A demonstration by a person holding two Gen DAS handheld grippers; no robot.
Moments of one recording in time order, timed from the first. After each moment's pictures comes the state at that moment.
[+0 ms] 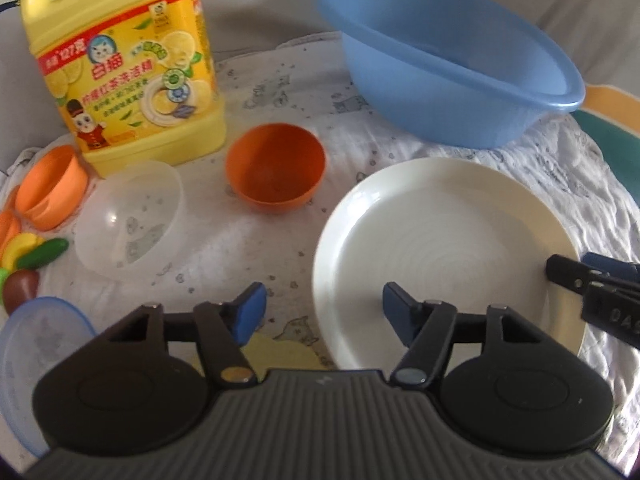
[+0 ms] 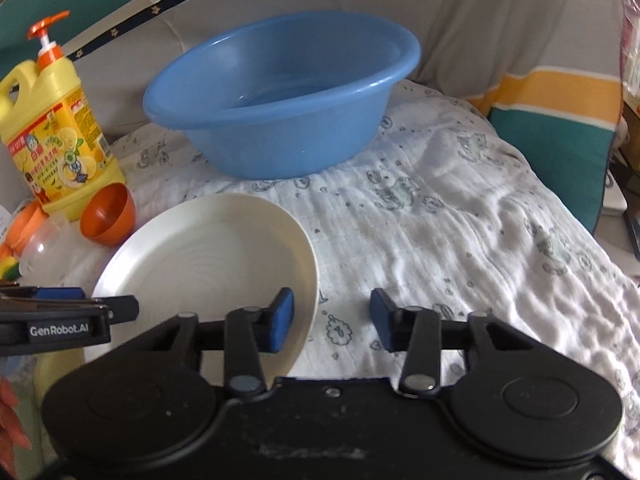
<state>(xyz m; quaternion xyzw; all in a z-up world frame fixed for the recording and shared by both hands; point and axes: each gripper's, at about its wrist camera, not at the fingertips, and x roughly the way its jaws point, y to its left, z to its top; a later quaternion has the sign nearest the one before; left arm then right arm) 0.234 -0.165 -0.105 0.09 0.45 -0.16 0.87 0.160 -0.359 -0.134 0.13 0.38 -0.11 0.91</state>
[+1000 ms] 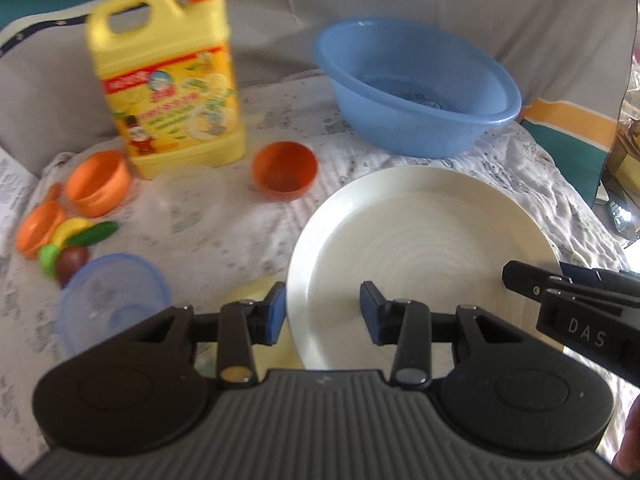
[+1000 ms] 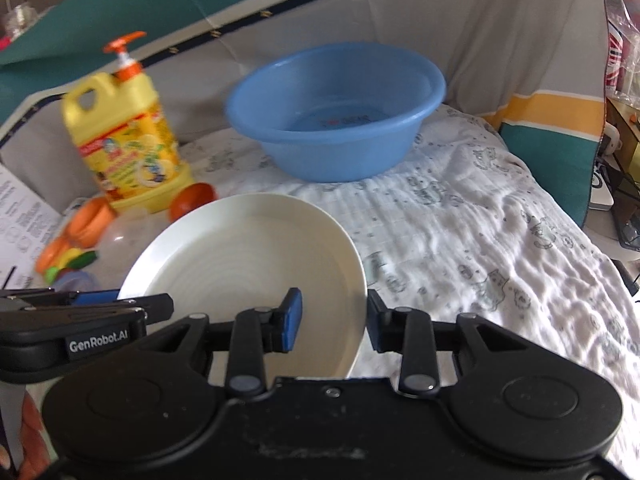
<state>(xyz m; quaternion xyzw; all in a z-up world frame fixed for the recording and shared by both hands) 0.155 -0.134 -0.038 0.09 0.43 -0.16 0.88 0.096 -0.318 -0.068 0.15 0.37 -0.08 0.91</state>
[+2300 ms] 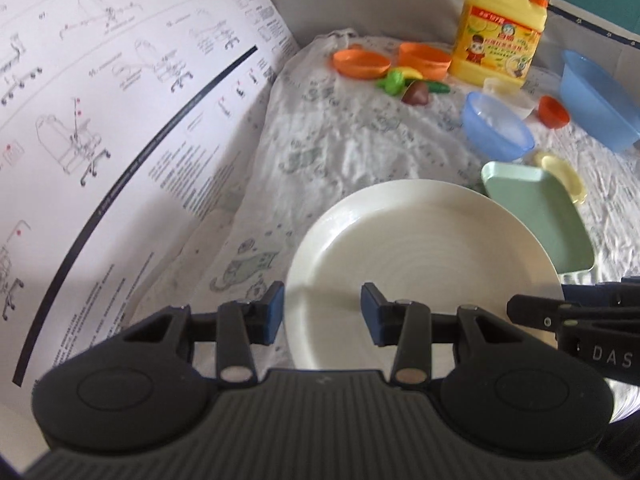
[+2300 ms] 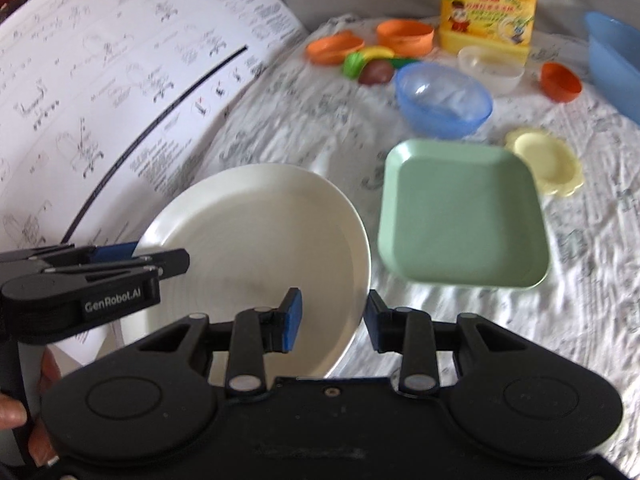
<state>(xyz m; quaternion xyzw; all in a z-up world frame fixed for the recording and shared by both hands) -0.013 0.205 -0.055 -0.02 0.46 0.02 0.89 0.008 0.000 -0.056 0.02 0.49 0.17 0.85</state>
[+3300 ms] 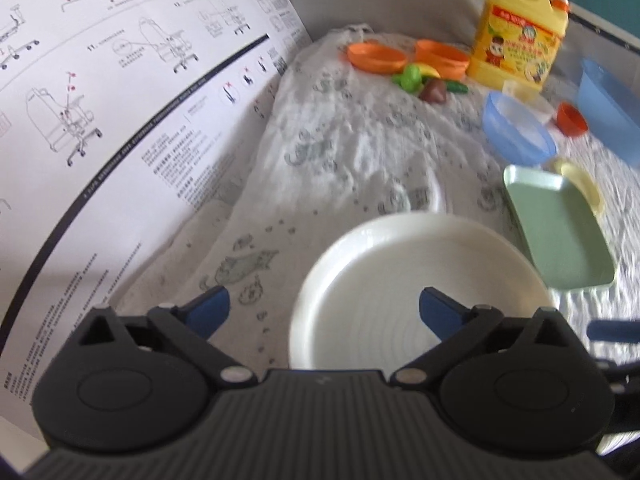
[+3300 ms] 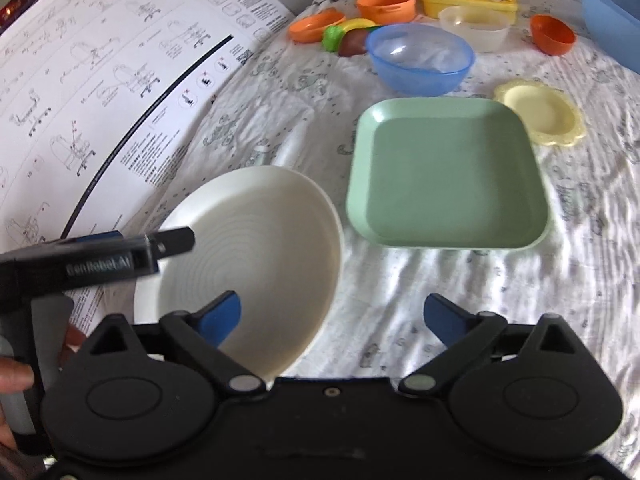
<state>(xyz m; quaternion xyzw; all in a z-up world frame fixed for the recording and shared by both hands) 0.002 0.207 -0.075 -0.05 0.45 0.04 0.89 0.007 -0.037 -0.080 0.06 0.50 0.18 0.84</state>
